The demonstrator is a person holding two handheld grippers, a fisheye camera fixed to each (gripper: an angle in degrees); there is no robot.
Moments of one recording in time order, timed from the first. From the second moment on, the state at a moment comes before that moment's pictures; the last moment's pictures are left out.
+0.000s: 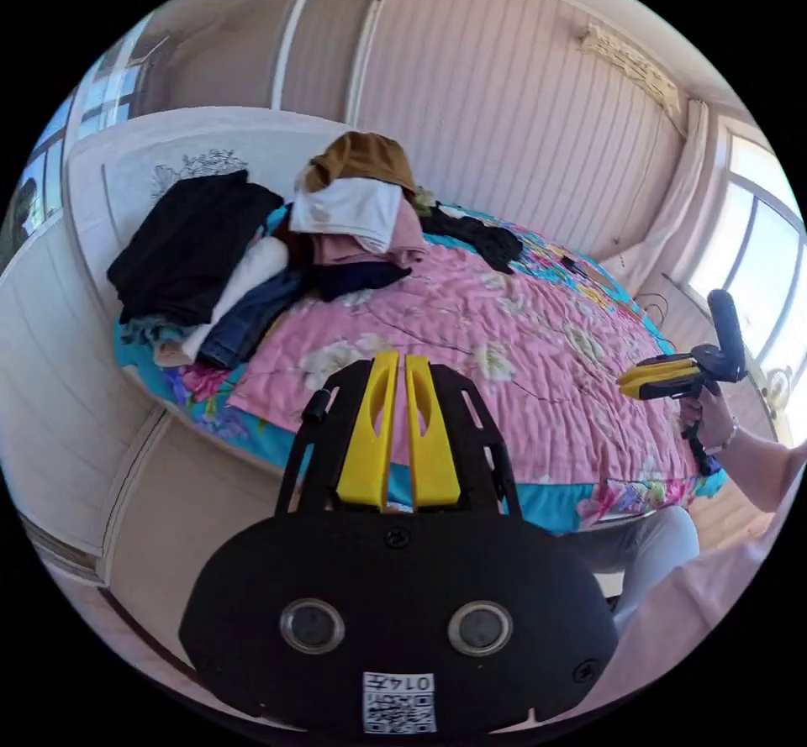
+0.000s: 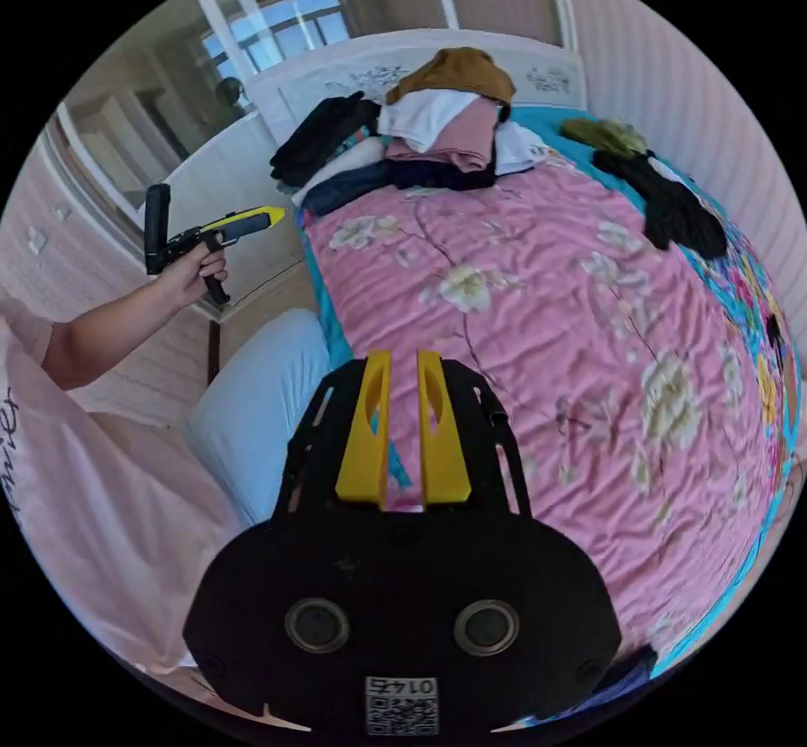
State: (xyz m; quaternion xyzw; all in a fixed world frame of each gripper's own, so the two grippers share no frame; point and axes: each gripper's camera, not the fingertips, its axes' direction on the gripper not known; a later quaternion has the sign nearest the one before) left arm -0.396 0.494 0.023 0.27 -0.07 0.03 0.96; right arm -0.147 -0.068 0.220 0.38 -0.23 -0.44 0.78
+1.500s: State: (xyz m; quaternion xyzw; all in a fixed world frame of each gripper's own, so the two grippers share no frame) left arm -0.746 0.456 -0.178 0.43 -0.15 0.01 0.89; right arm -0.631 -0.214 0.008 0.48 -0.31 -0.52 0.63
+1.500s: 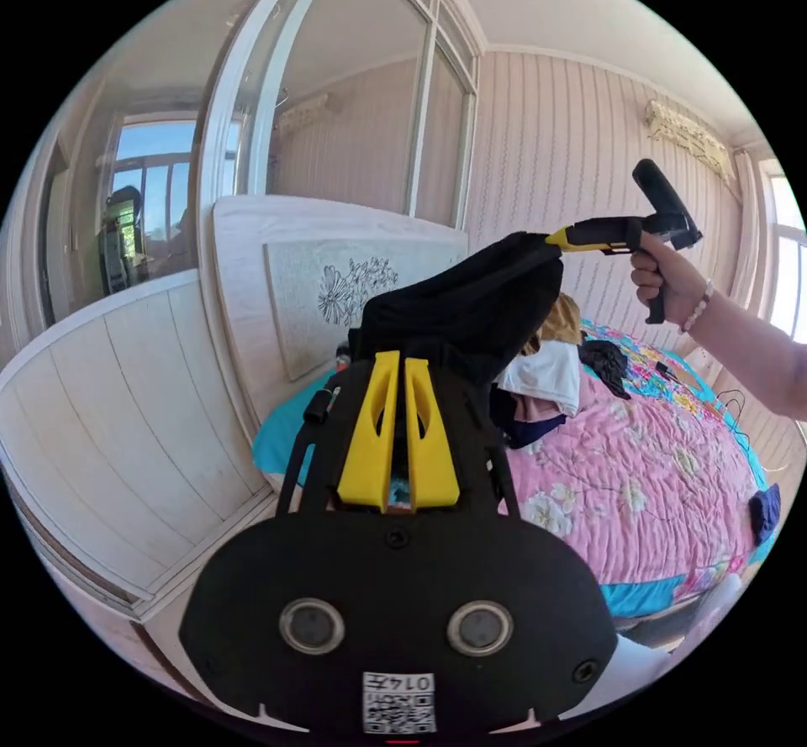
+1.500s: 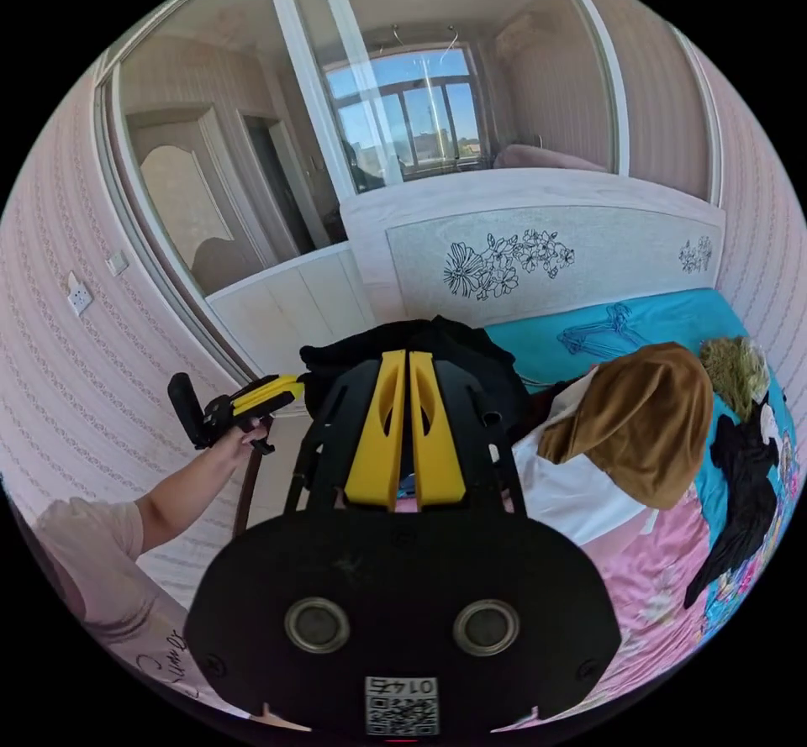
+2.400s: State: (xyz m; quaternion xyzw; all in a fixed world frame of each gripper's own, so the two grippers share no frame) left arm -0.516 0.390 0.133 0.00 0.15 0.17 0.97; right arm -0.369 -0.233 0.379 0.33 -0.21 -0.35 0.85
